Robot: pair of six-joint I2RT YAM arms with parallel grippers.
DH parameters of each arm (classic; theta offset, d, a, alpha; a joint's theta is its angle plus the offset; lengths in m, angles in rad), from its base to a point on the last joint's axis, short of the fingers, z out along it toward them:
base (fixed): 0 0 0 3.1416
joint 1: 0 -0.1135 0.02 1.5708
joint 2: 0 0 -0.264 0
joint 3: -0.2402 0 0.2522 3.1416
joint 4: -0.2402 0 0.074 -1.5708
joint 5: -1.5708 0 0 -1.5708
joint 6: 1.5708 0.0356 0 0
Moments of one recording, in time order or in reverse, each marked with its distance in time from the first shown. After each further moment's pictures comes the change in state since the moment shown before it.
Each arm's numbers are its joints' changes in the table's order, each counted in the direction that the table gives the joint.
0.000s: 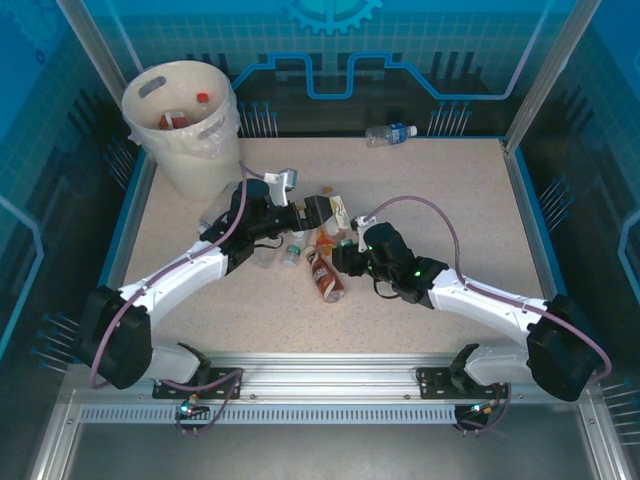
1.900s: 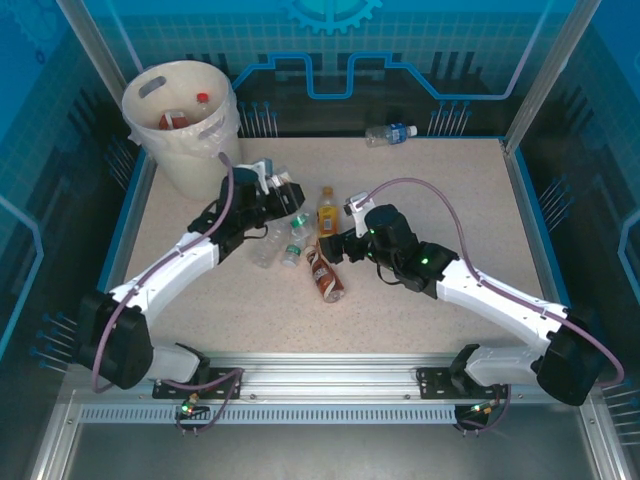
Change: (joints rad) left arm -0.103 -0.015 -0.093 -0.224 0.248 0.063; right arm -0.014 -0.035 -0.195 -0.171 -0.112 -0.258
